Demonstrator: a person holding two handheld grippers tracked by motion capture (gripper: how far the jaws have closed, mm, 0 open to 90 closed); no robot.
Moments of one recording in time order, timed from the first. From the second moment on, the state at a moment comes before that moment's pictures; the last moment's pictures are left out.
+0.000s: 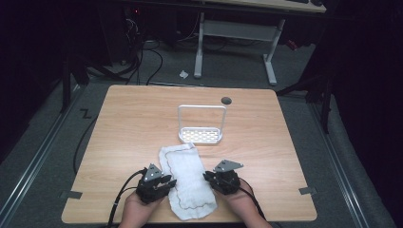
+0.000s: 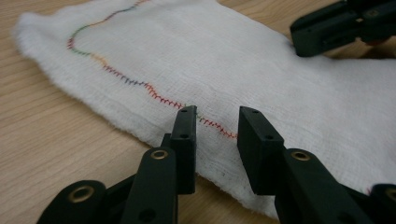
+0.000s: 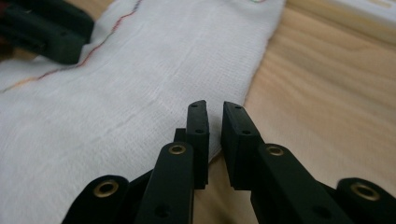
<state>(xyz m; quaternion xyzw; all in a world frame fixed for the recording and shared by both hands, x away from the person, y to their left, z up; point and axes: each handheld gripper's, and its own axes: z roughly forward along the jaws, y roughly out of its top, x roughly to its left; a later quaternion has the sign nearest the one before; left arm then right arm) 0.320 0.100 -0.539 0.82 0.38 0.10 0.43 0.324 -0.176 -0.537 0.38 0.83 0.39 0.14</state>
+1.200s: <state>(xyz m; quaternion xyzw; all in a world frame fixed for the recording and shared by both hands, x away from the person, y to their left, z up) 0.367 0.093 -0.529 0.80 0.40 0.12 0.44 0.301 -0.215 -0.529 0.41 0.80 0.42 0.16</state>
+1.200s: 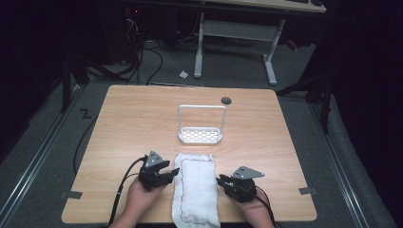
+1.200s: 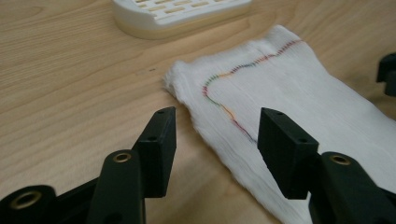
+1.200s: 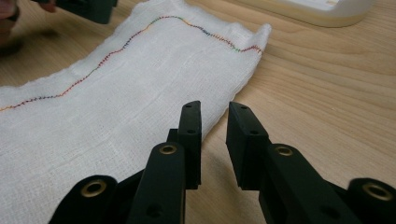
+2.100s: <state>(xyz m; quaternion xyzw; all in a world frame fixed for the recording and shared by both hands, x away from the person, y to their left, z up) 0.396 0.070 -0.542 0.78 0.43 0.09 0.44 0.383 -0.181 -0.534 0.46 0.79 0.38 0.17</state>
